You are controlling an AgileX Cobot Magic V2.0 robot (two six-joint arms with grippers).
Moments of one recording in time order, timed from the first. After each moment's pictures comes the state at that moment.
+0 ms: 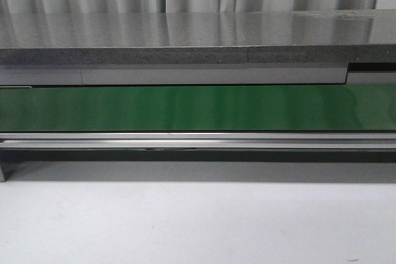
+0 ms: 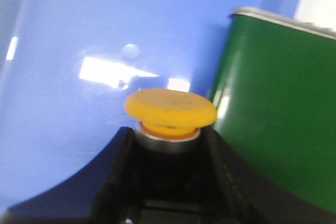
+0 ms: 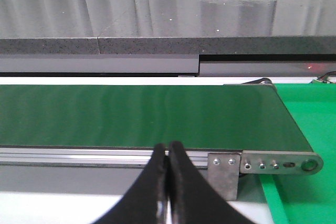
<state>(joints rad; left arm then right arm) 0.20 1.74 -1.41 -0.08 0.92 0.11 0.04 -0.01 0.03 -0.08 0.13 0.16</state>
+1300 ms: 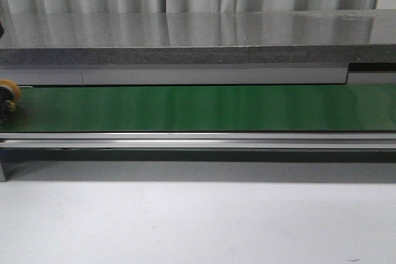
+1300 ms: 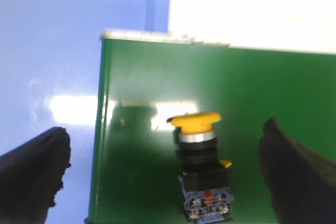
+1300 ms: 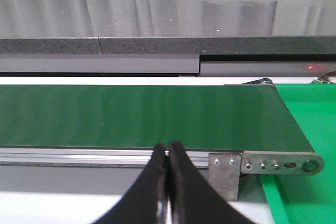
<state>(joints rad) 0.04 1.62 -1.37 -0.15 0.87 0.16 0.04 -0.01 0.03 -0.08 0.13 0.16</state>
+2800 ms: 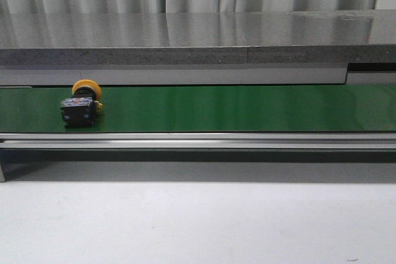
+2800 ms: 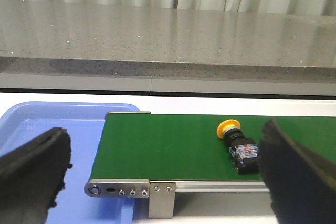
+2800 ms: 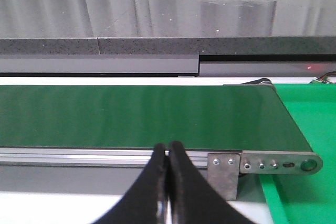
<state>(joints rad) -0.06 0.15 -0.31 -0.18 0.35 0.17 0.04 -0.01 0.03 -0.08 0.13 0.16</state>
